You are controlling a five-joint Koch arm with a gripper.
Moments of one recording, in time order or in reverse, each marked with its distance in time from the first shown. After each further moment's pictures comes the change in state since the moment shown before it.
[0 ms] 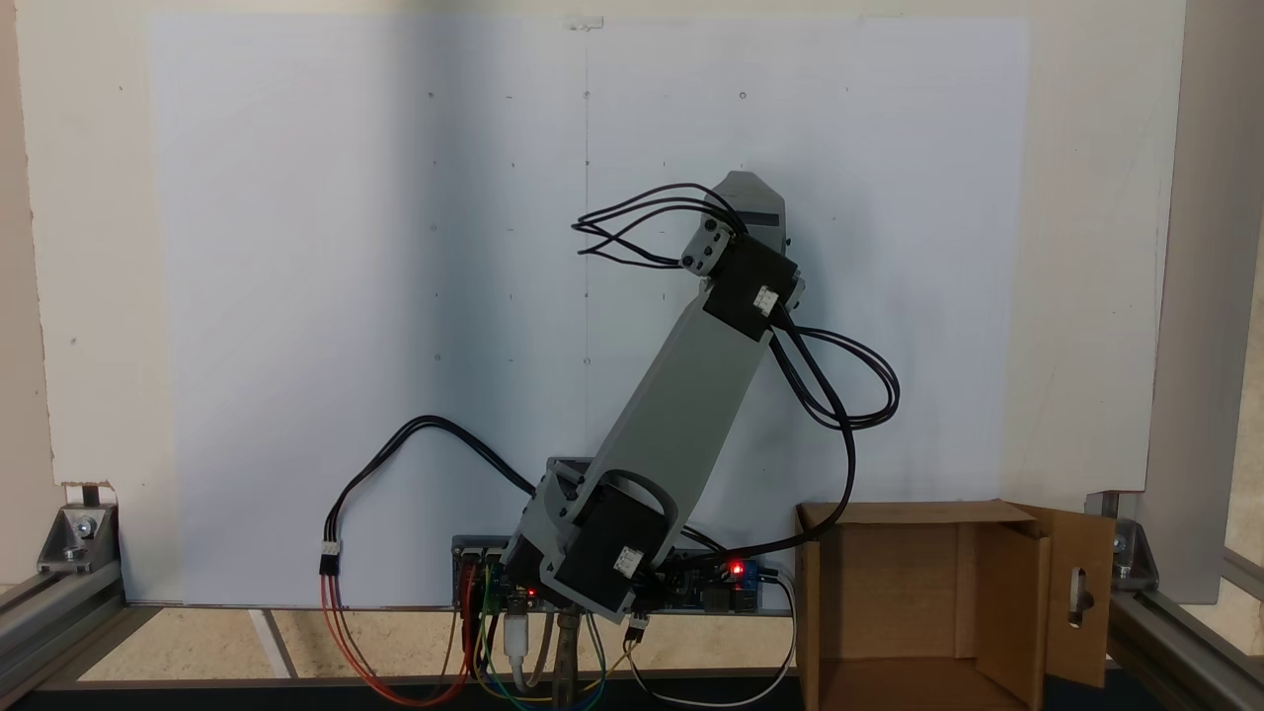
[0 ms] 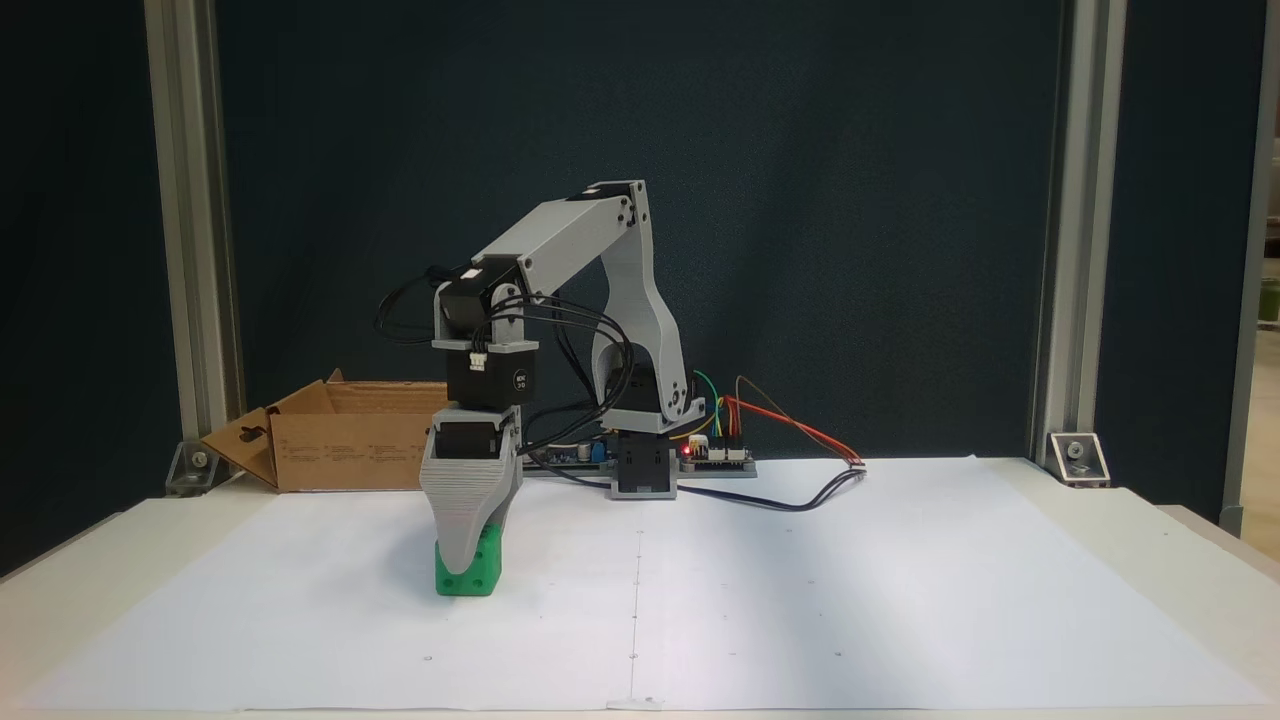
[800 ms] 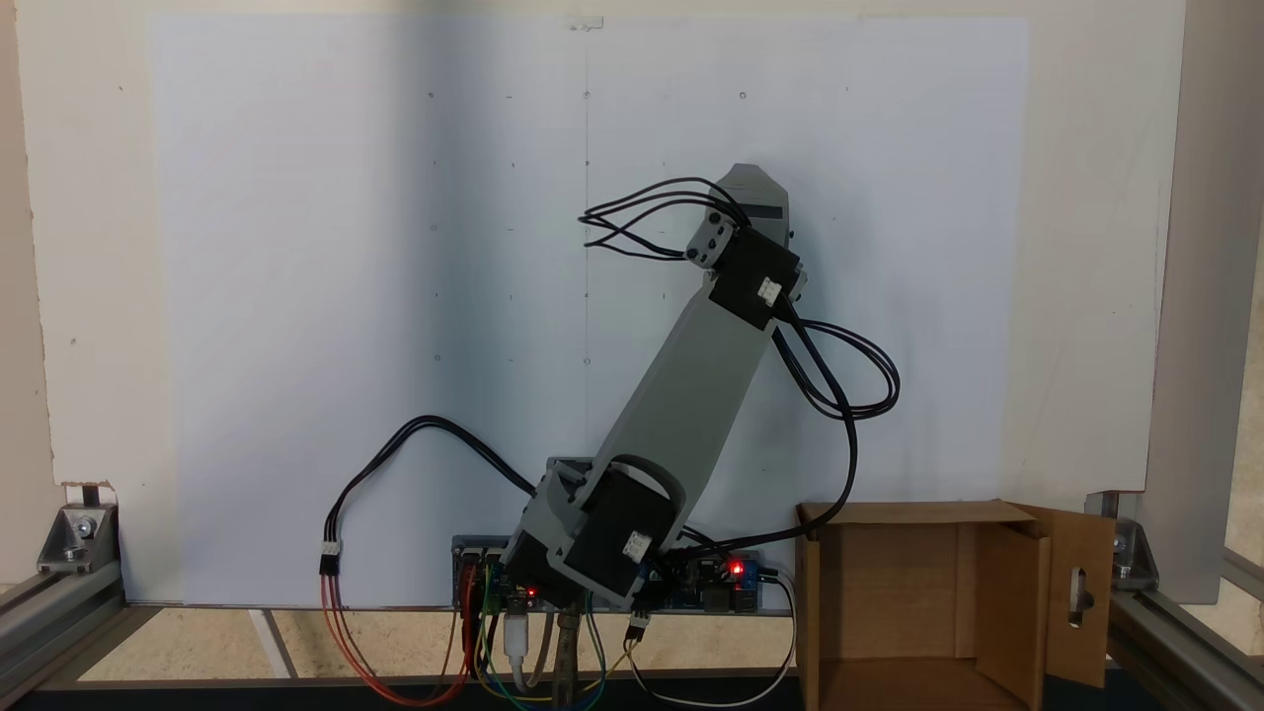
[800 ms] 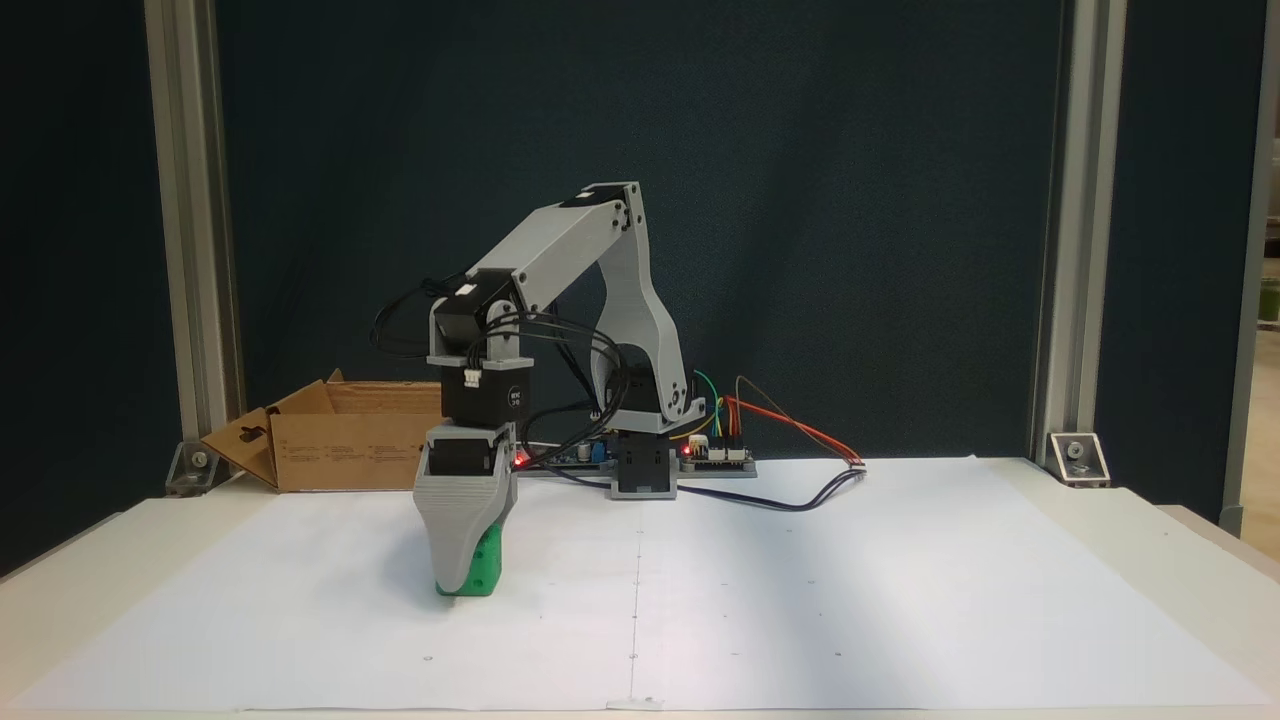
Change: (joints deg) arm 0.3 -2.7 0.0 -4.1 -0.1
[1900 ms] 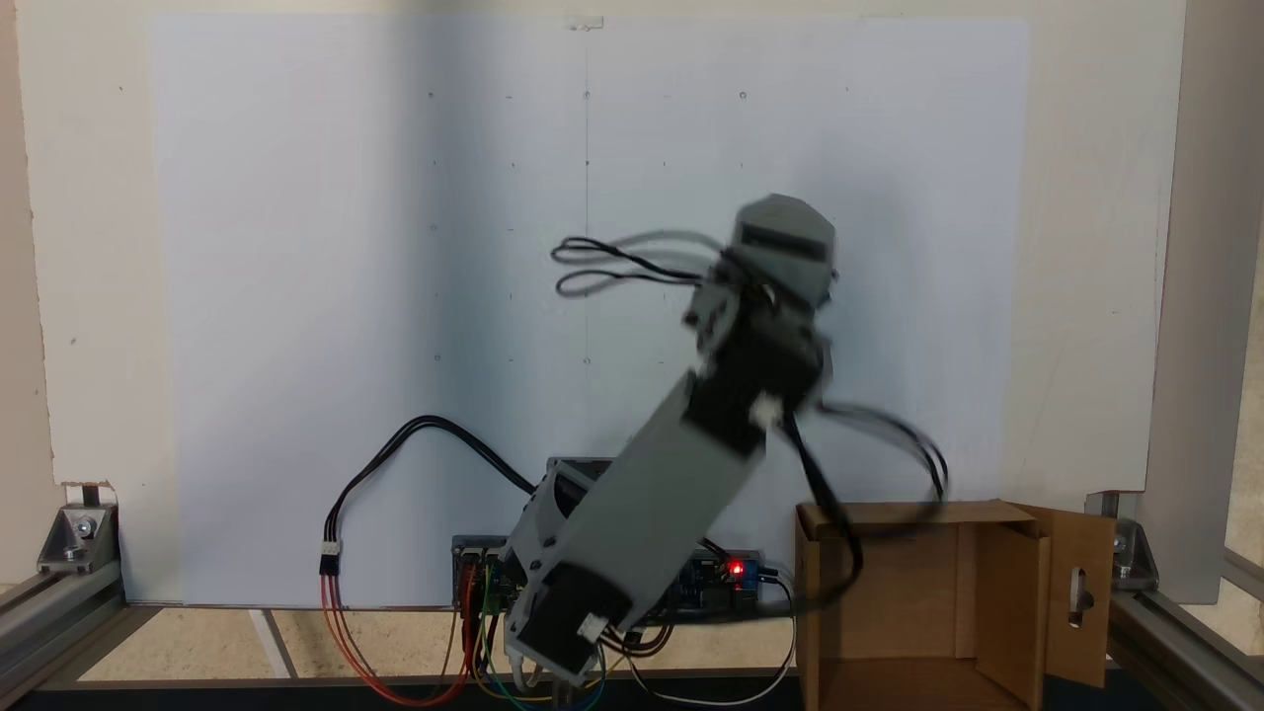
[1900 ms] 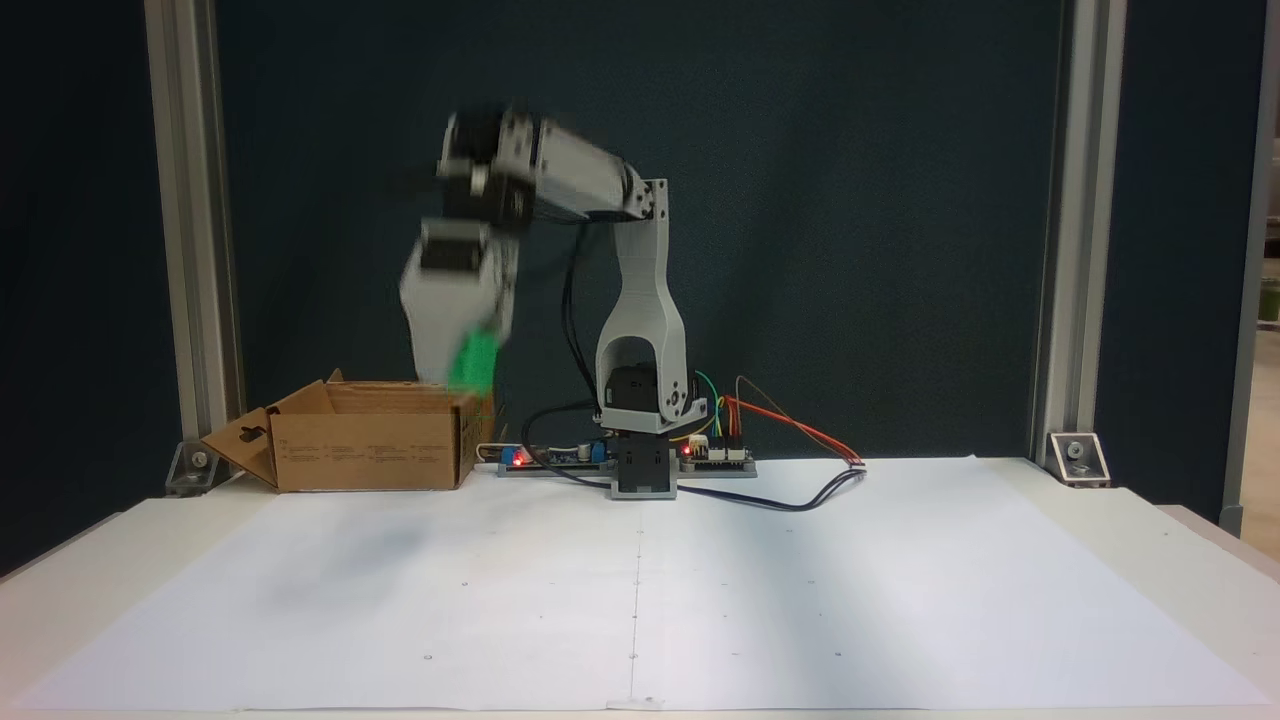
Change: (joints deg) arm 3.9 14.3 -33.6 32.7 7.4
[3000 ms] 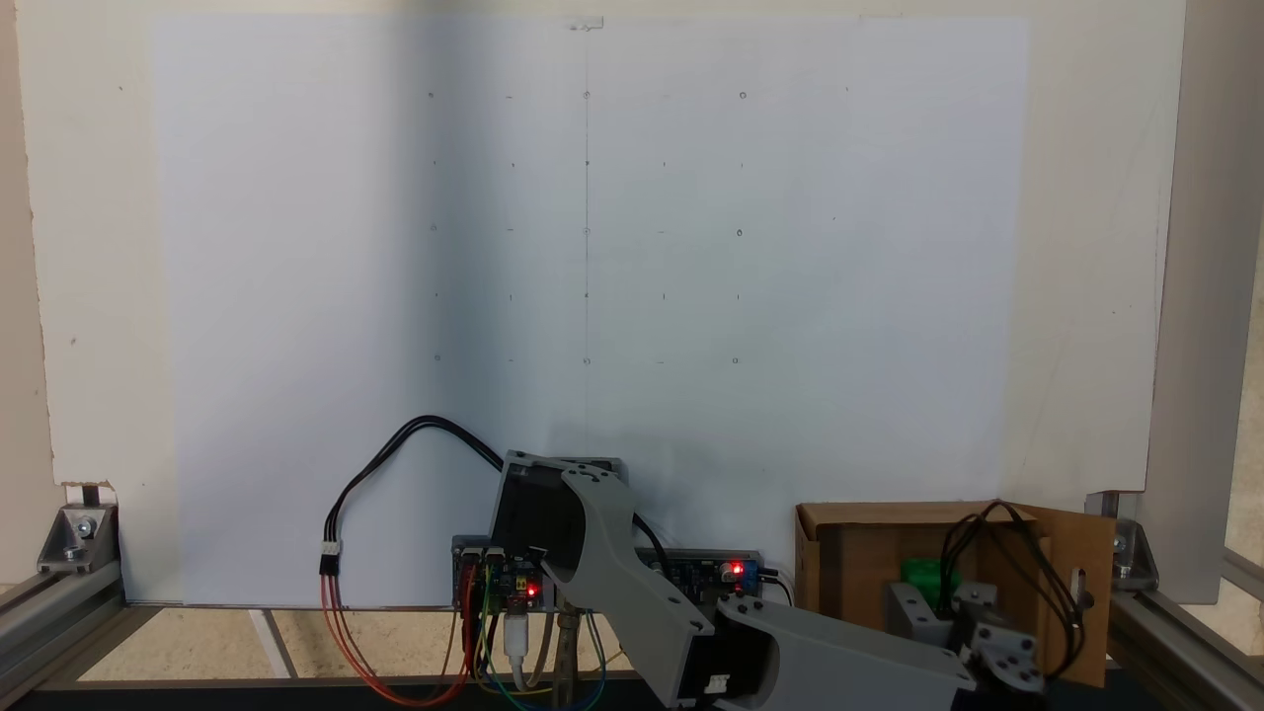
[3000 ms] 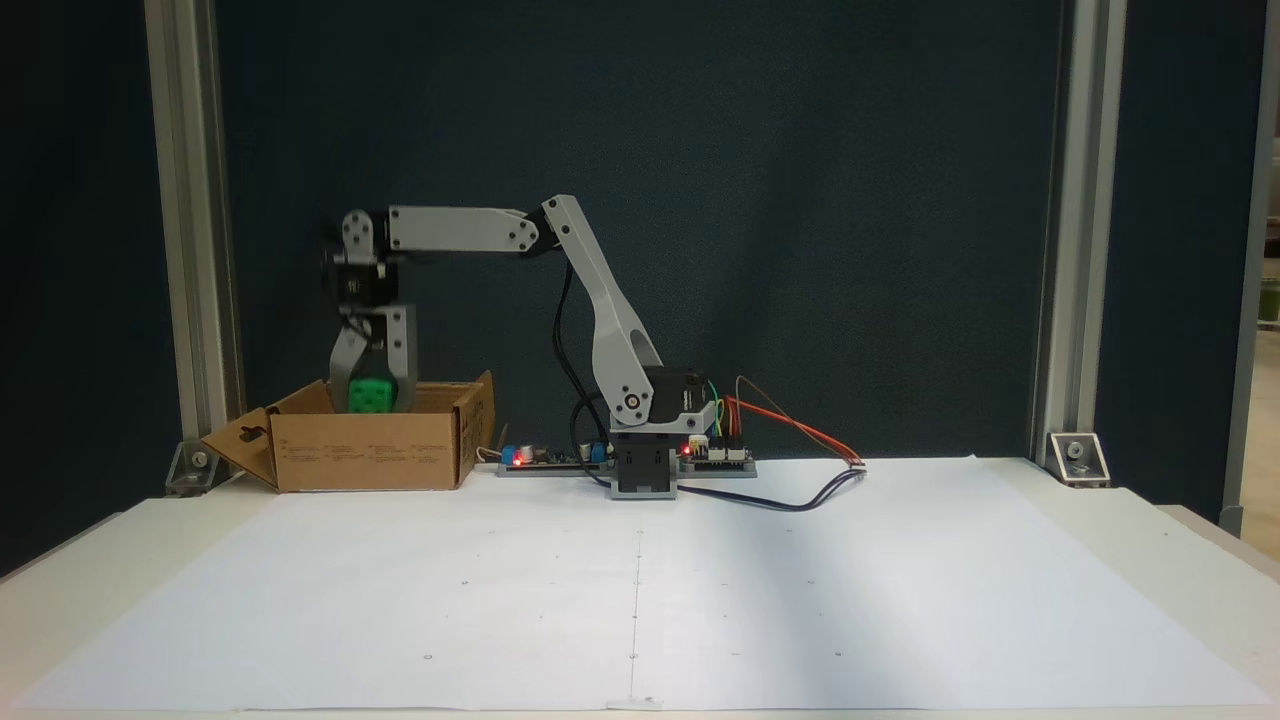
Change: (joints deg) arm 68.7 -22.5 -1.4 -7.5 3.3
